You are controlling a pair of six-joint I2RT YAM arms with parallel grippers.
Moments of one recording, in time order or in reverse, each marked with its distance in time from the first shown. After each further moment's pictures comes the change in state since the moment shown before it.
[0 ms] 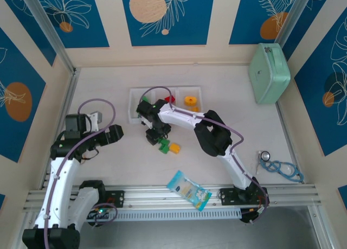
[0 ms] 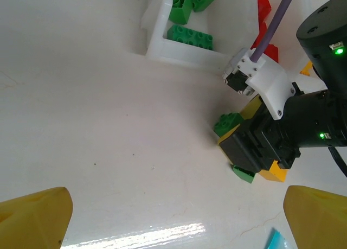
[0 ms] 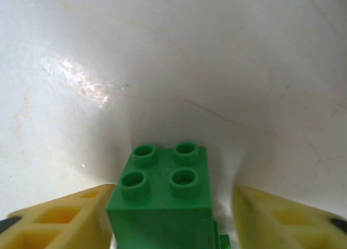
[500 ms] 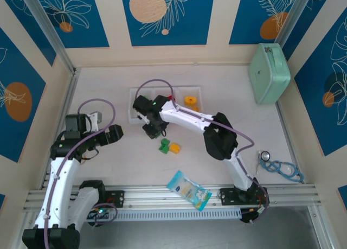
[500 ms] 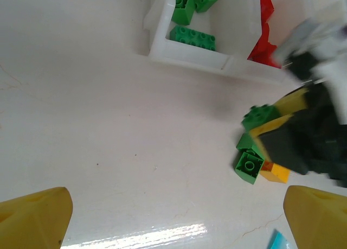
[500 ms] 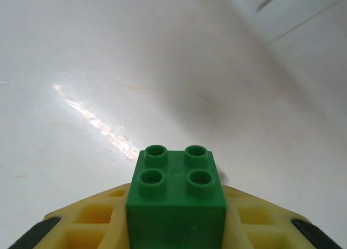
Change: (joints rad) left arm 0.000 0.002 0.000 0.000 -0.005 0.000; right arm 0.031 -0.140 0.041 -0.025 0.071 0.037
